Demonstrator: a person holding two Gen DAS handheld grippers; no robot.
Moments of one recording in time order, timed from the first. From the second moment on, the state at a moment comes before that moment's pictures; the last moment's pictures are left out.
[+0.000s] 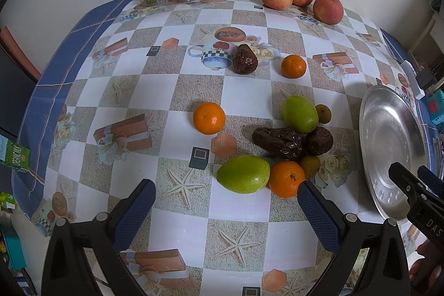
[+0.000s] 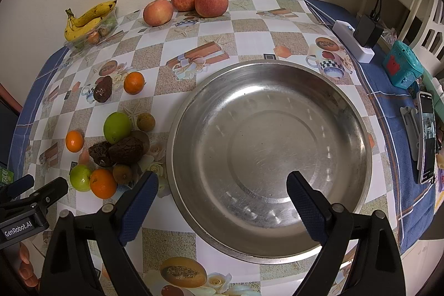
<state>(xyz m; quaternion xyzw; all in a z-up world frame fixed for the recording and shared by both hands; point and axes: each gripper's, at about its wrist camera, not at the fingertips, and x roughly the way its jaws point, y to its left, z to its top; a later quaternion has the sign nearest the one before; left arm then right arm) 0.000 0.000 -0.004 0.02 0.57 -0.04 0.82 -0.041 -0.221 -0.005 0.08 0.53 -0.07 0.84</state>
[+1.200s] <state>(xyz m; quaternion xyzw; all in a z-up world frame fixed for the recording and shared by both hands) -0.002 0.002 -0.001 0.02 0.55 -0.03 0.83 -0.038 -0.212 -0.003 0.07 0.52 -0.06 0.85</state>
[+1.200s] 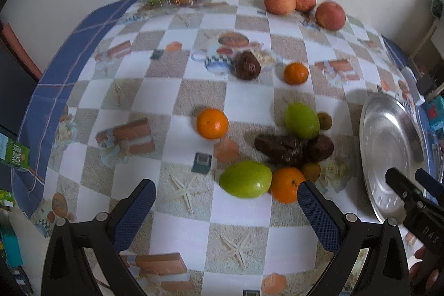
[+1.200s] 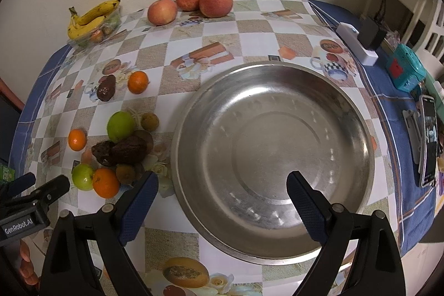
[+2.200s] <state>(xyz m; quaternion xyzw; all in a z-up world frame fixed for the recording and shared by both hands) 0.049 0.031 0.005 -0.13 0.53 -0.06 0.83 0.027 -0.166 -0.014 0.10 0.54 0.07 0.83</state>
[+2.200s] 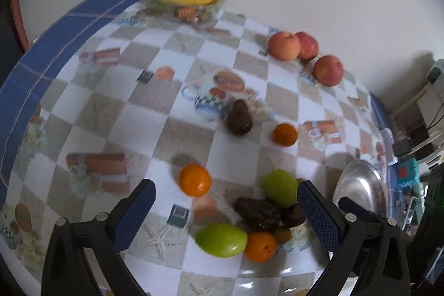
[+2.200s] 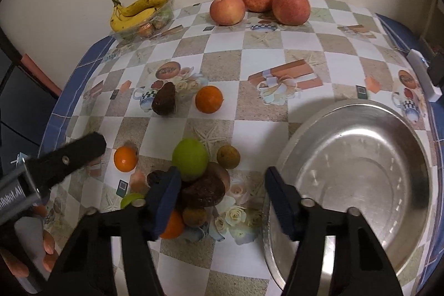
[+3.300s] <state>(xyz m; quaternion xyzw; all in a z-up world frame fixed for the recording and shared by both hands) 0.042 0.035 -0.060 -0.16 0.64 -0.05 0.75 0.025 -0.146 -0.056 0.05 0.60 0.09 0.79</state>
